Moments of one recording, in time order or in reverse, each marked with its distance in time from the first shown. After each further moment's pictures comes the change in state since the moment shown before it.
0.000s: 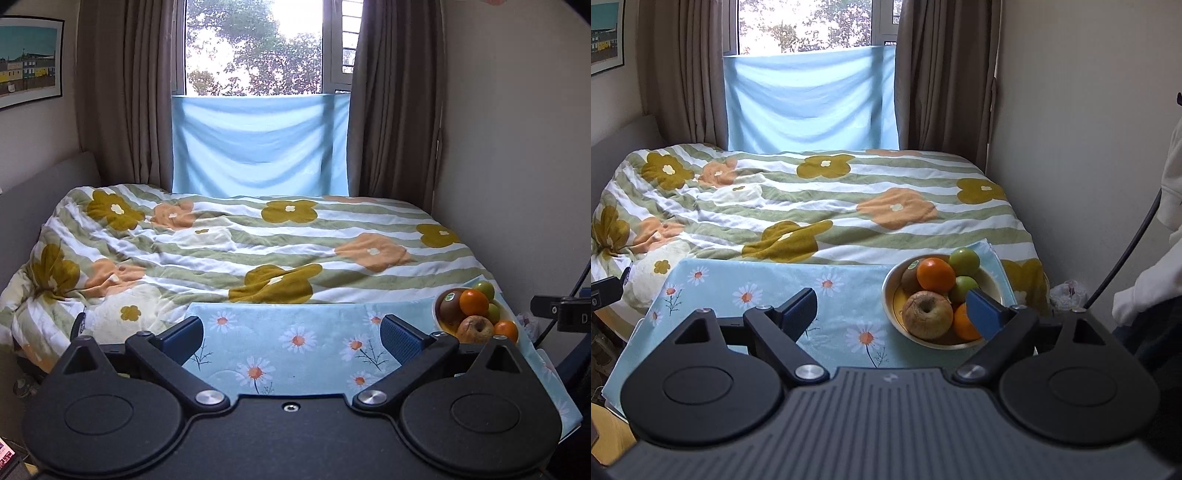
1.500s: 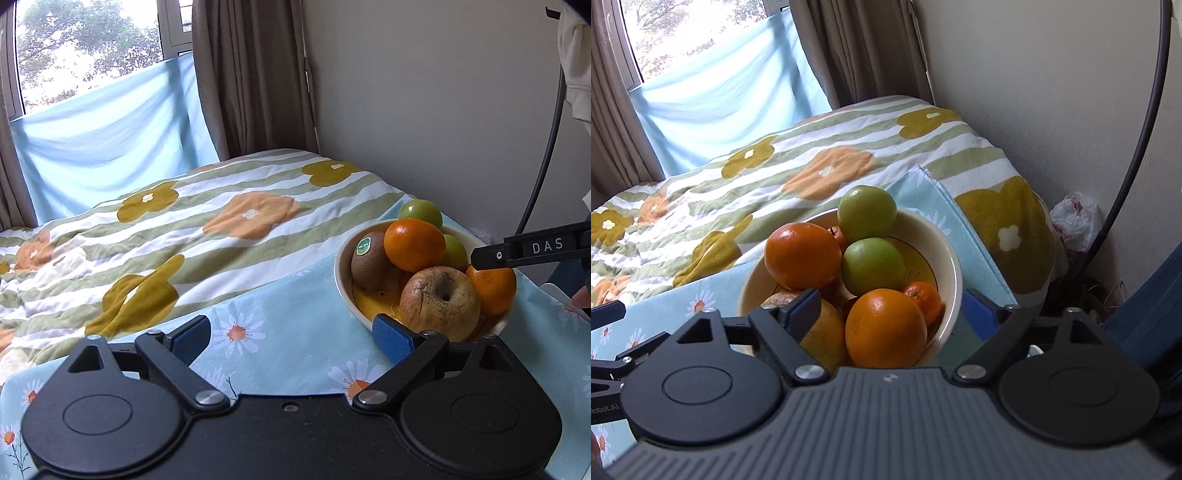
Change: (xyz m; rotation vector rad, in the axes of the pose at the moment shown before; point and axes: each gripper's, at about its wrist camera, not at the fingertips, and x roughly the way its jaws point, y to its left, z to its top) left arm 0.220 -0.154 -0.034 0.327 0.084 -0.295; right arm 0.205 -0.144 -0.048 0.320 0.105 -0.021
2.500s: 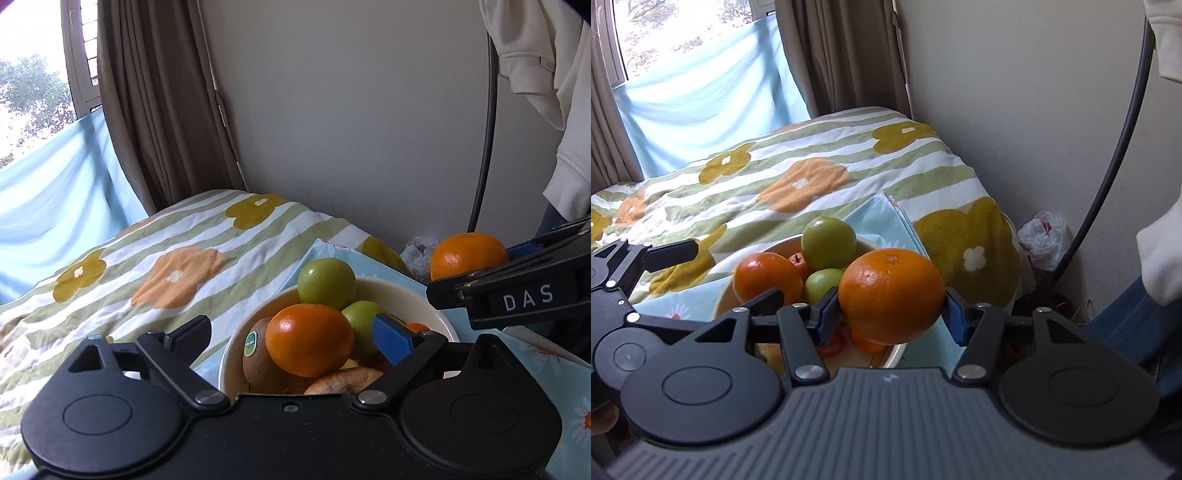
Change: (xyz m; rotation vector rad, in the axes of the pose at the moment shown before) left arm 0.054 -0.081 0.051 0.206 -0.094 -0.147; right arm -0.015 -0.016 0.023 -0.032 -0.020 -0.081
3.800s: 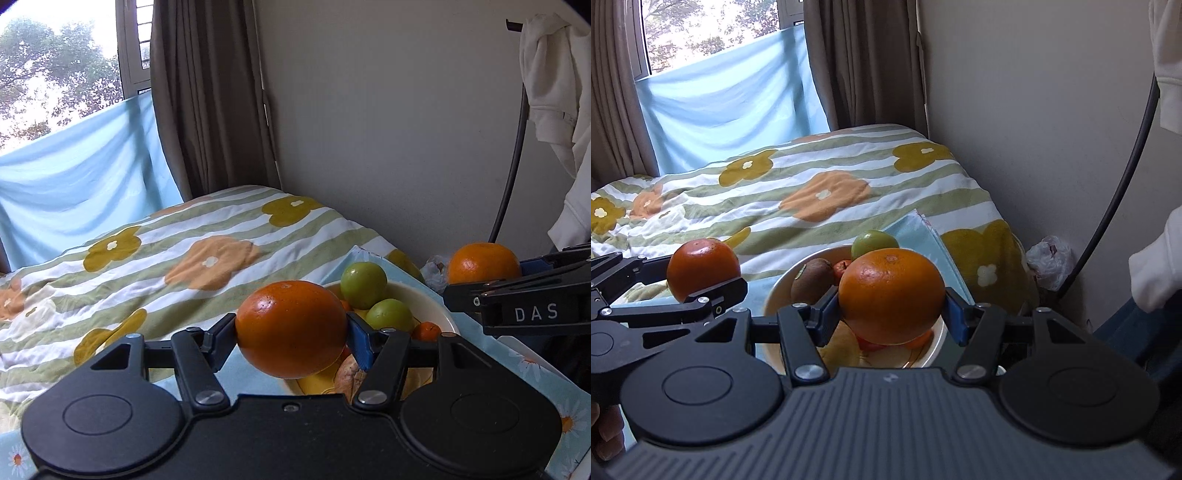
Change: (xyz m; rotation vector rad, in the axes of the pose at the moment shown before) left arm -0.051 0.028 -0.003 -0.126 -0.003 0.057; right arm -0.042 0.035 -0.001 -0.063 -0.048 0.006
